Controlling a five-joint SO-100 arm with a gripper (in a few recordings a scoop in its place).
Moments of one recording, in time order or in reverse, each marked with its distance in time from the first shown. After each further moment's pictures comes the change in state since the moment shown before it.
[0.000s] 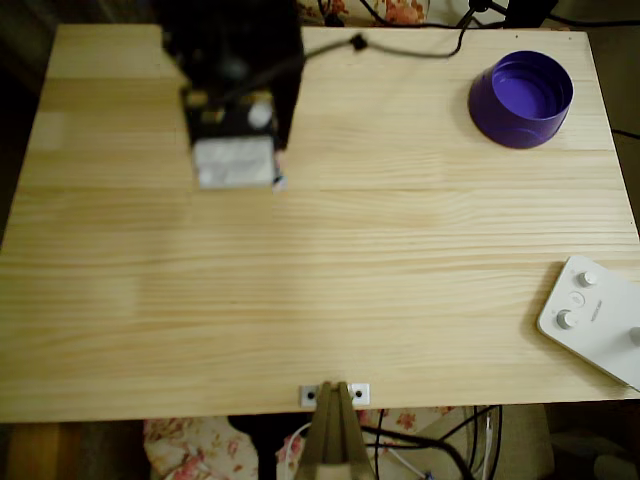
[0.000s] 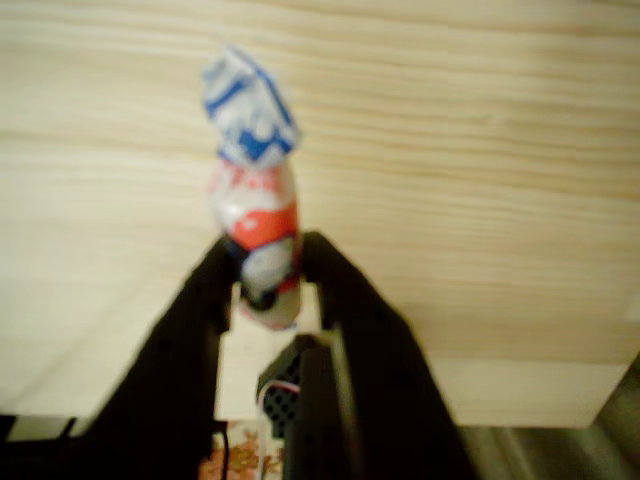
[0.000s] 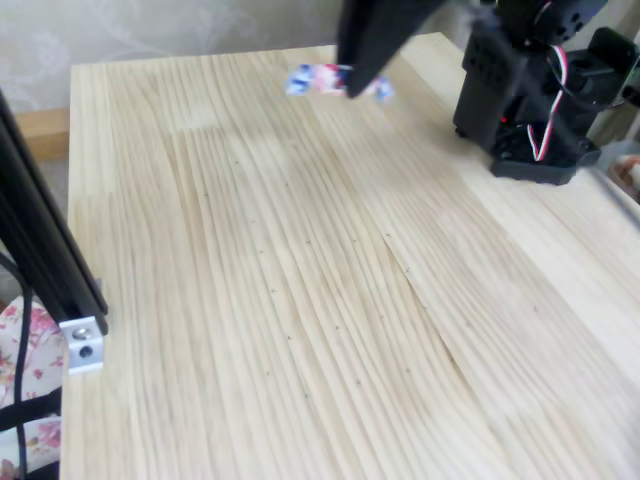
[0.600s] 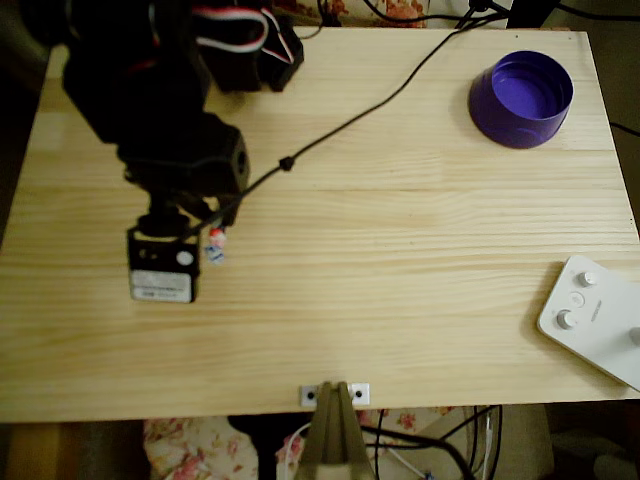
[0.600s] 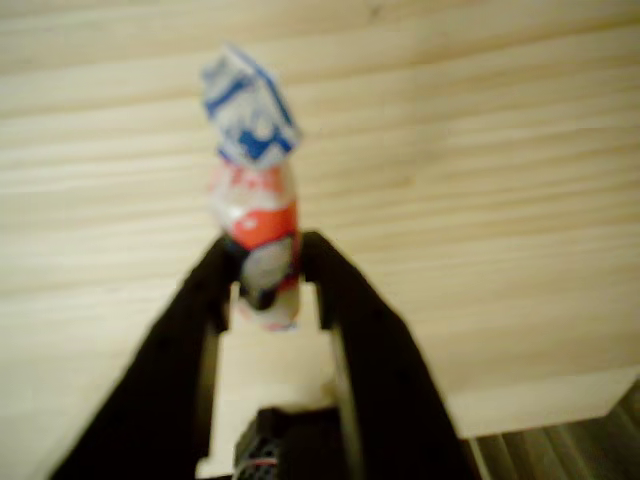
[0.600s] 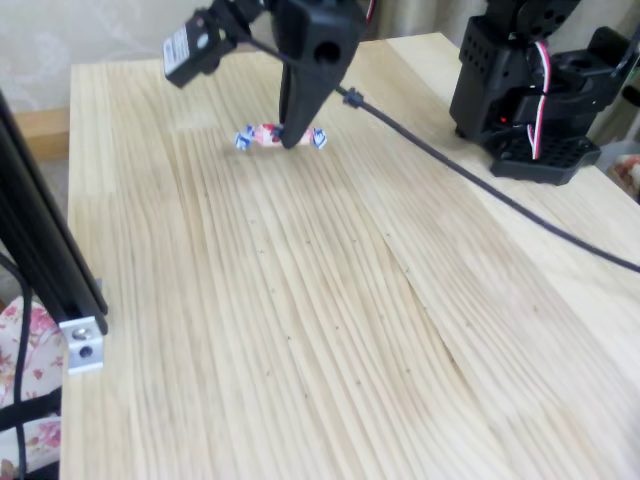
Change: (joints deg) arm 19.2 -27.4 2.9 -20.5 -5.4
